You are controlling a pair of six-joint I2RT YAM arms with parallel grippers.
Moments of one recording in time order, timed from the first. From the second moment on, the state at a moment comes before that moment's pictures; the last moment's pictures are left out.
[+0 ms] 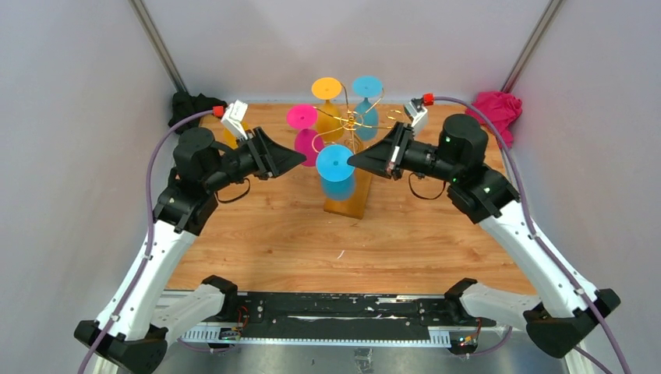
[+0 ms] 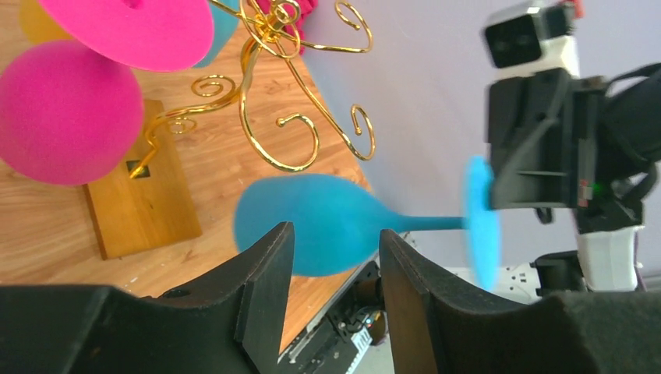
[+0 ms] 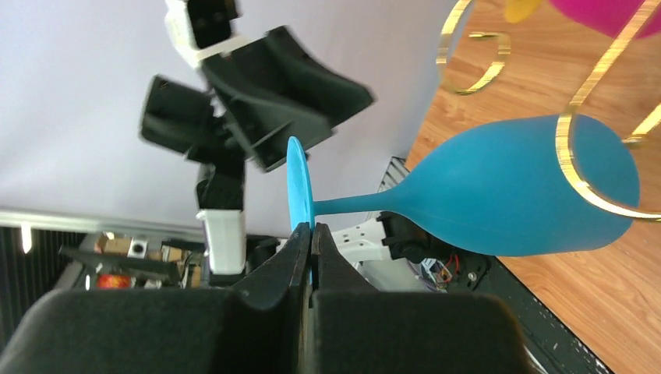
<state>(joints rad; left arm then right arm) -0.38 0.94 1.15 -0.32 0.53 -0.75 0.60 1.09 1.28 -0.31 -0.55 1.12</state>
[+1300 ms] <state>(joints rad) -0.38 0.87 1.08 0.34 0.85 -0.83 0.63 1.07 1.33 0.41 -0.70 1.26</state>
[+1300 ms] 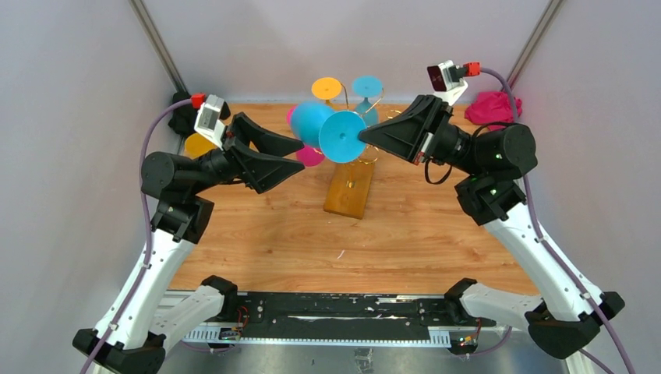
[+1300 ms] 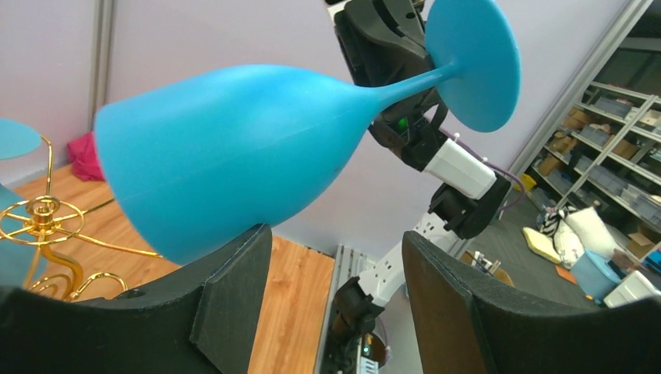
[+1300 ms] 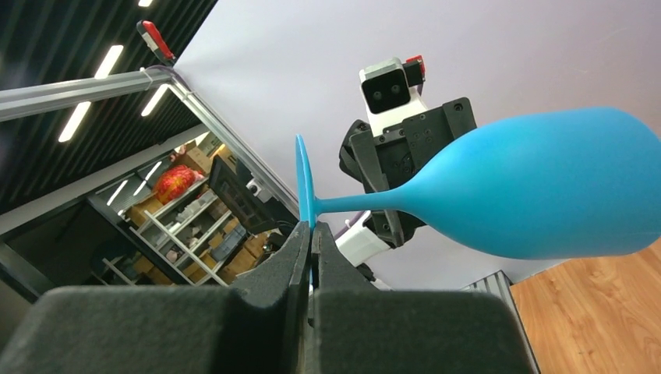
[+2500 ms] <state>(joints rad) -0.37 0.81 1.11 0.34 0.83 -0.90 0.64 0.92 1.11 0.57 -0.63 1.34</state>
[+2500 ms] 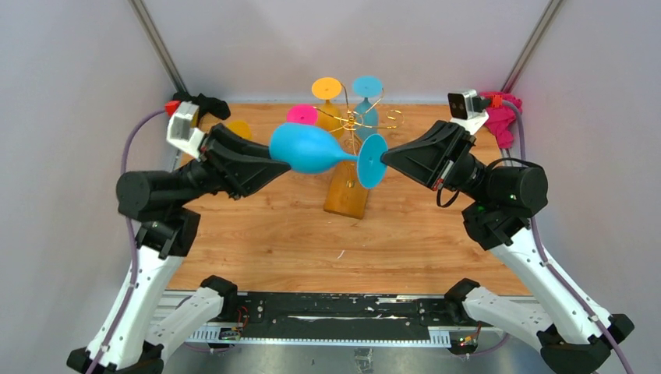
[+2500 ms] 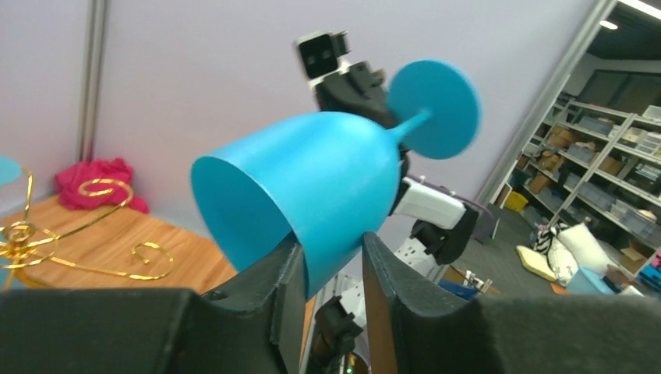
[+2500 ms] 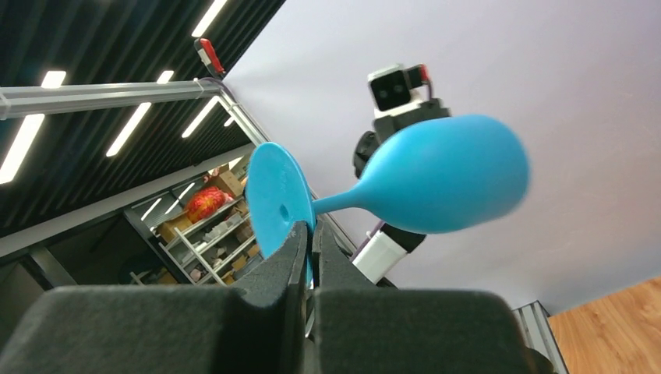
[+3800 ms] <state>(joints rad) -0.38 0.83 1.68 -0.70 0.12 -0.48 0.70 0.76 1.25 -0.14 -0.35 0.86</state>
